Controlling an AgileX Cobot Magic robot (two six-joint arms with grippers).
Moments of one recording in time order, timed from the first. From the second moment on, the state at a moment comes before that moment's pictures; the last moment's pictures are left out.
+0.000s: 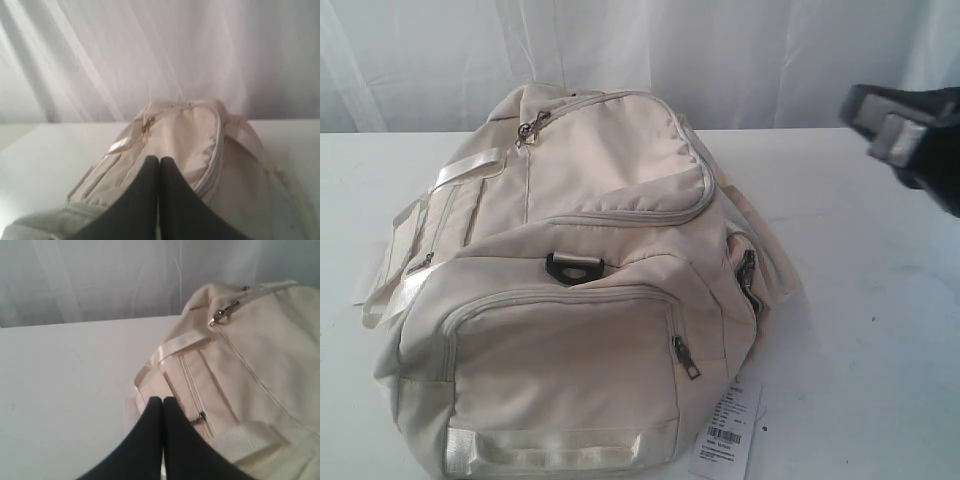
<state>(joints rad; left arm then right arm) -0.15 0.53 -0.51 0.05 0.33 -0.05 0.37 0.86 -0.55 -1.22 -0.36 1.54</state>
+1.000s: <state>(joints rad) -0.29 1.03 -0.77 -0.81 0.75 1.00 0.39 1.35 -0.96 -1.22 0.40 0.99</state>
